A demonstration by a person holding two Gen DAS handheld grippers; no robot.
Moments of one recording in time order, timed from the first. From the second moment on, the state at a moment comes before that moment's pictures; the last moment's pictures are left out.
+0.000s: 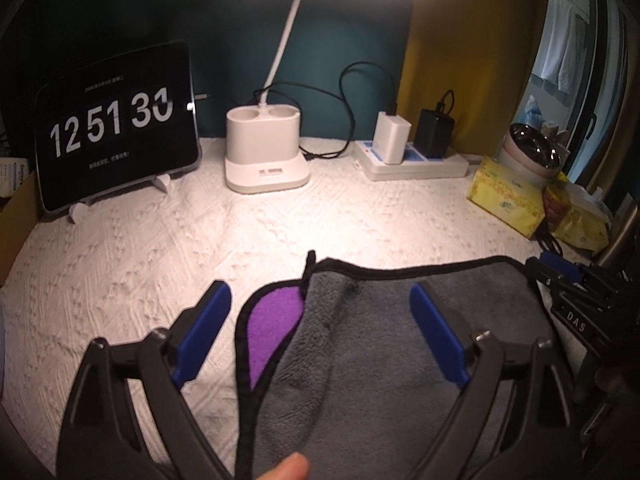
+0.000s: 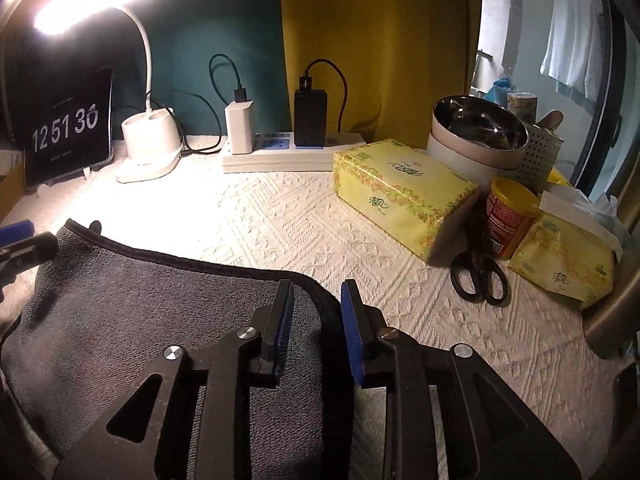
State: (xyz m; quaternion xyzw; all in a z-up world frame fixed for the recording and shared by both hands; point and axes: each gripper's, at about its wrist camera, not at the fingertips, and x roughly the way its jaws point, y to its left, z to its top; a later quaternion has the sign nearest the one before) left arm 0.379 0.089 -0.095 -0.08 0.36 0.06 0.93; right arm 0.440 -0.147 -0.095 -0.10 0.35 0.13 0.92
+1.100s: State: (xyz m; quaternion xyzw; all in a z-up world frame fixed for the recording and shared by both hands) left arm 0.269 0.078 -0.036 -0.09 0.29 0.04 0.95; right arm 0.339 -0.152 -0.026 -0.08 0.29 0.14 0.94
